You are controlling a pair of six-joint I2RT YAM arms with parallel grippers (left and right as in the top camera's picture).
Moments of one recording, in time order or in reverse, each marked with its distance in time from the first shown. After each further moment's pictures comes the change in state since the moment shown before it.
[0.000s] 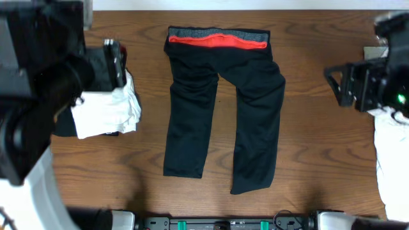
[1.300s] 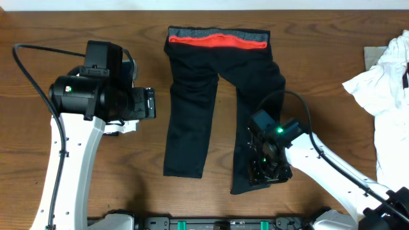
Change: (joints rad) left arm -0.001 -0.145 -1.010 0.330 0.049 -0.058; right arm 0.619 -0.016 -1.500 0.537 0.013 0.505
